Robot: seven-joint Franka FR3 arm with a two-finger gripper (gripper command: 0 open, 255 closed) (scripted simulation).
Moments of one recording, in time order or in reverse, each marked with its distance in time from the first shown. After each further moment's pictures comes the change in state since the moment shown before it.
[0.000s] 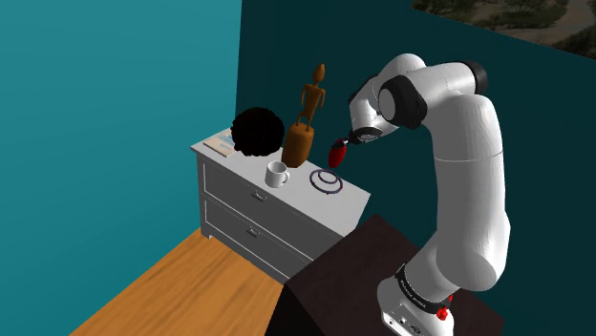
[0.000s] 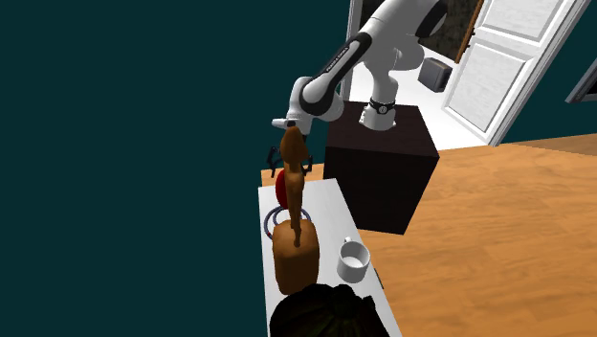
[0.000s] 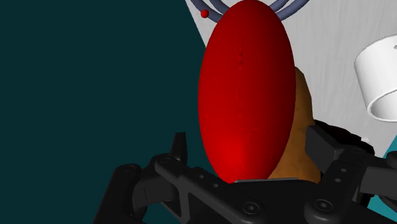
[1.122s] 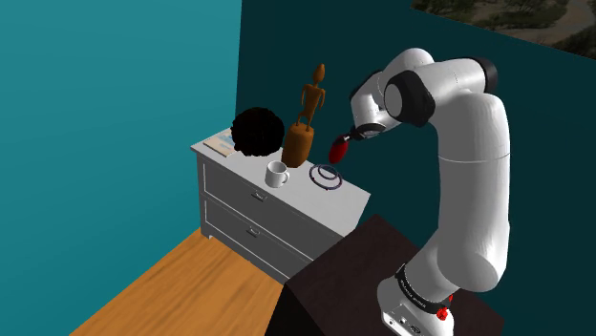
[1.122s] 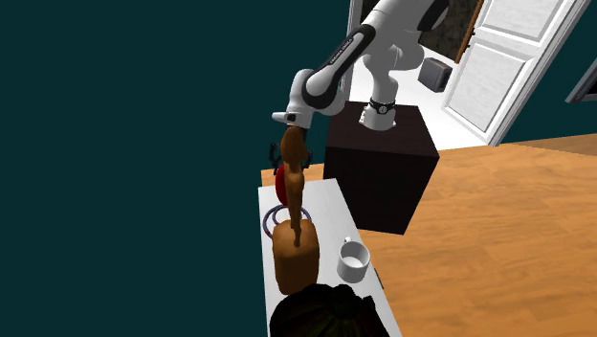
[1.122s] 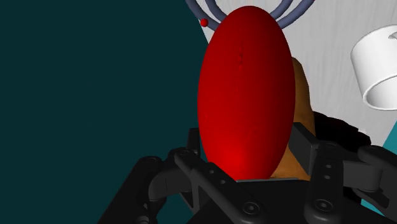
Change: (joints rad) arm 0.024 -0.051 -0.022 -0.021 -0.070 0.010 0.056
